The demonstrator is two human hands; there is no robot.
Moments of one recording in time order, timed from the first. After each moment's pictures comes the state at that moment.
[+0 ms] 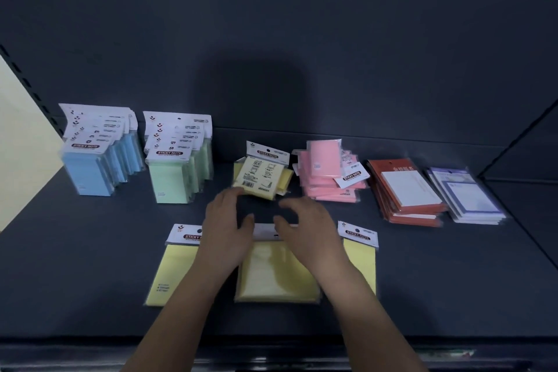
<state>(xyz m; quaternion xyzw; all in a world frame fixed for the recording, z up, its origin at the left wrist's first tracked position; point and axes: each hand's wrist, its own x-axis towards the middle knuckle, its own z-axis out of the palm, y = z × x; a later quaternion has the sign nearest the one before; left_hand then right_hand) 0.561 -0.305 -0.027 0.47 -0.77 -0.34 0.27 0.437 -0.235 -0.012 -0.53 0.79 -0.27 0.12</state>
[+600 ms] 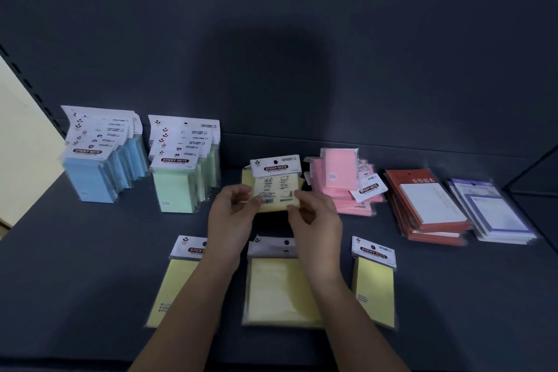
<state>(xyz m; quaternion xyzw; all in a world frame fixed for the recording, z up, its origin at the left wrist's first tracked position) 0.539 -0.333 -0.027 0.48 -0.53 -0.56 0.42 0.442 -0.270 -0.033 -0.36 0.73 -0.57 0.13</state>
